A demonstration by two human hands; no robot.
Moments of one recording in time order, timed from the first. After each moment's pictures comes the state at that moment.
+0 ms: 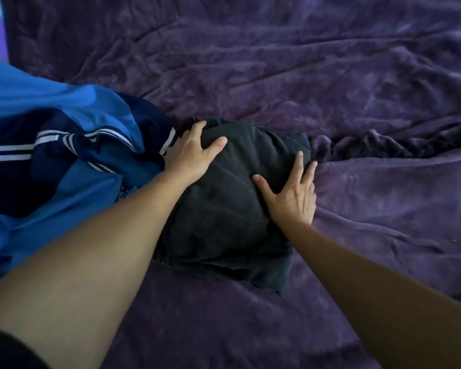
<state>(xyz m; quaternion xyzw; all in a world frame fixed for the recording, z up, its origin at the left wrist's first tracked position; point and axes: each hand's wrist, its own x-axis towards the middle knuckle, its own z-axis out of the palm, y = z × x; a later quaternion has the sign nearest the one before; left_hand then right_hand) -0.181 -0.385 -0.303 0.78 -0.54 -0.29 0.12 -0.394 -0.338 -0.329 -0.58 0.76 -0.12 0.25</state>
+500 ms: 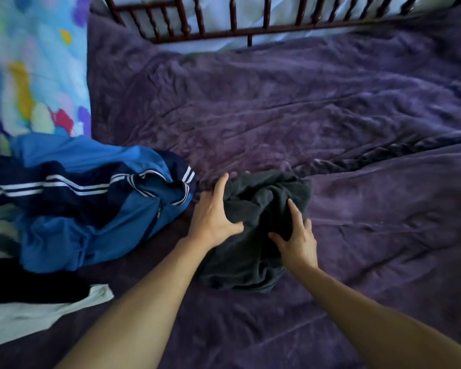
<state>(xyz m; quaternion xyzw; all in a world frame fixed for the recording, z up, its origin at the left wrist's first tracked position) -0.249 -0.236 -0.135 0.70 -0.63 -0.30 0.15 -0.457 -0.207 -0.186 -0.57 0.72 -0.20 0.35</state>
